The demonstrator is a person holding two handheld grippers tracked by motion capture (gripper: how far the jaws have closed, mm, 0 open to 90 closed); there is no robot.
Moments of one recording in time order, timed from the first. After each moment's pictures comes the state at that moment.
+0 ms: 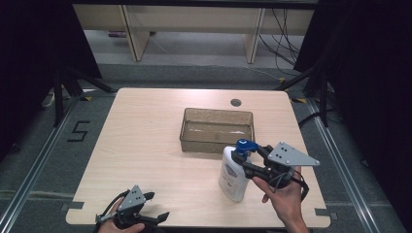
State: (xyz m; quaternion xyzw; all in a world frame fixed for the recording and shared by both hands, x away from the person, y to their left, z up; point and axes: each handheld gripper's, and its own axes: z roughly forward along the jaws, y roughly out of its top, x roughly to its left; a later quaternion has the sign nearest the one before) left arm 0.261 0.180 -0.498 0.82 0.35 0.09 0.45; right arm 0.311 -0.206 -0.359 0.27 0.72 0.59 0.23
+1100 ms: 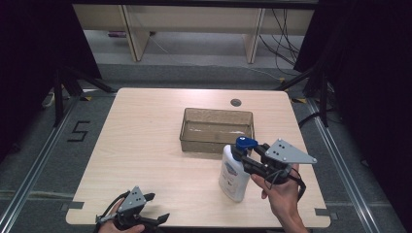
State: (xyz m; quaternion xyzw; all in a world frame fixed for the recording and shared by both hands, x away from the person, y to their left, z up) left arm 0.259 0.180 -0.498 0.82 0.34 0.09 0.45; right arm 0.316 -0.200 -0.356 0.28 0.72 0.59 0.25
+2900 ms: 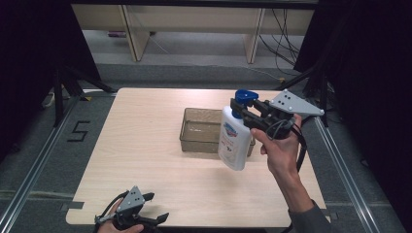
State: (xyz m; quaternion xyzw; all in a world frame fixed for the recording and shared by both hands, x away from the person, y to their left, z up) left arm 0.259 0.181 -0.498 0.81 0.35 0.09 0.46; right arm 0.373 -0.189 -0.276 0.29 0.68 0.62 0.26
